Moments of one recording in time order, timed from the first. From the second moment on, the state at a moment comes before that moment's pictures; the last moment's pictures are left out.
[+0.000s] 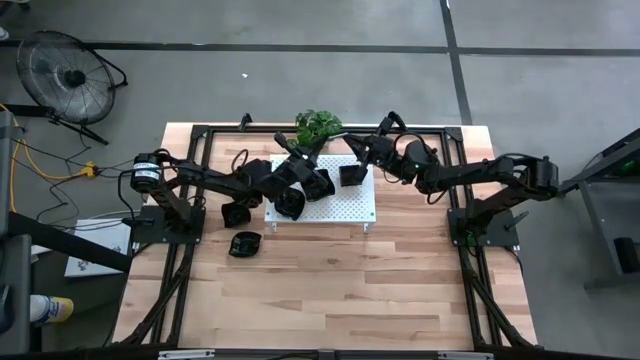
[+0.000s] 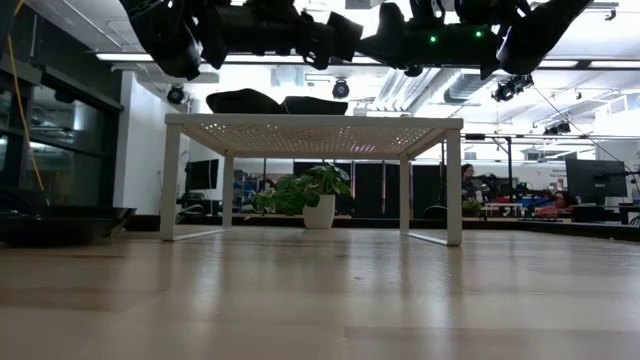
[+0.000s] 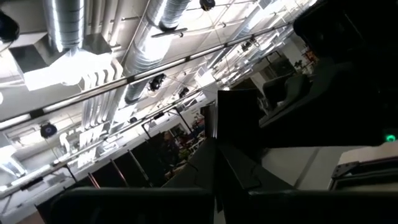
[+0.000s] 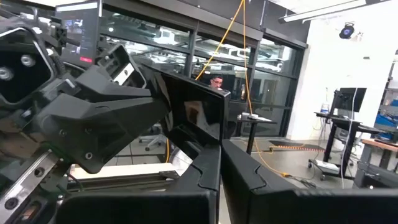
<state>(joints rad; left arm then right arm) 0.09 1.67 0.85 1.32 -0.54 0.88 -0.29 1.43 0.67 1.02 0.15 -0.18</state>
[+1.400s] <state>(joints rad) 0.09 1.67 0.85 1.28 -0.65 1.03 -0.29 1.42 0.67 0.97 0.20 -0.18</state>
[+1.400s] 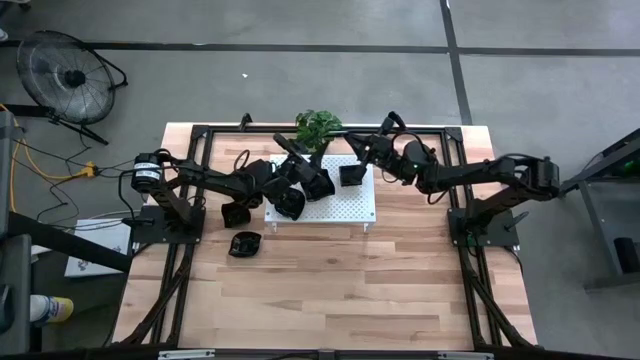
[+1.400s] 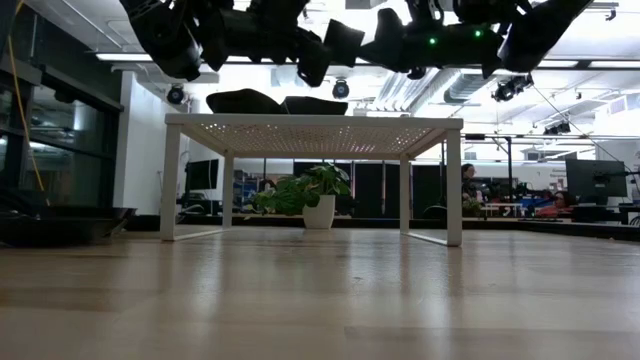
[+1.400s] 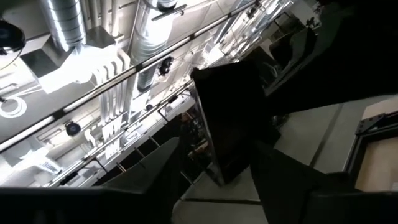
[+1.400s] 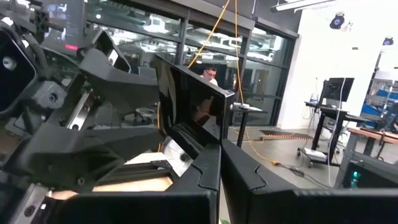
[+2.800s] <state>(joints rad) 0.11 1.03 0.68 0.41 -0.56 0.89 -0.51 1.14 1.13 -0.44 -0.30 0.23</state>
